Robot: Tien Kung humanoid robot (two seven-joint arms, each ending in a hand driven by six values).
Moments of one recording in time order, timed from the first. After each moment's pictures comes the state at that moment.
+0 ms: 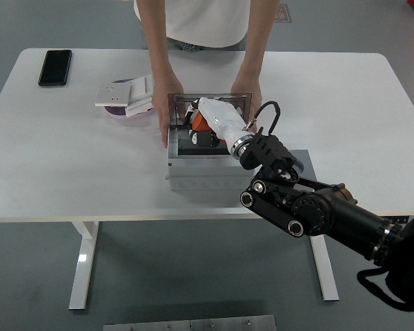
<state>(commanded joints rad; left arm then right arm) -0.17 0.48 -0.79 -0.43 0.64 0.05 0.34 0.80 -0.03 0.53 0.95 -1.70 -0.35 -0.21</state>
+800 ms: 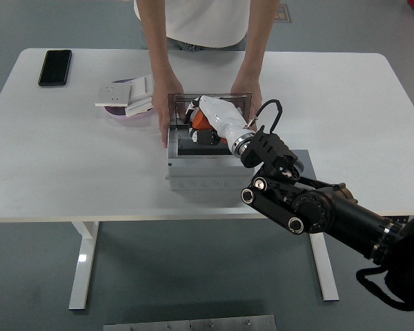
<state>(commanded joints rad) -0.18 0.48 -0.78 -0.43 0.64 0.05 0.34 0.80 -0.03 0.54 0.94 -1.68 -0.33 -0.19</state>
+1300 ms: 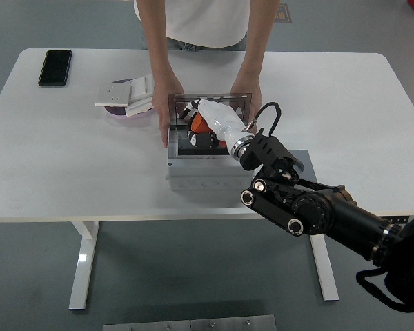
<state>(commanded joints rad) -0.17 0.48 -0.79 -0.43 0.65 0.06 0.34 0.80 -0.02 0.54 0.94 -1.67 -0.33 -0.18</state>
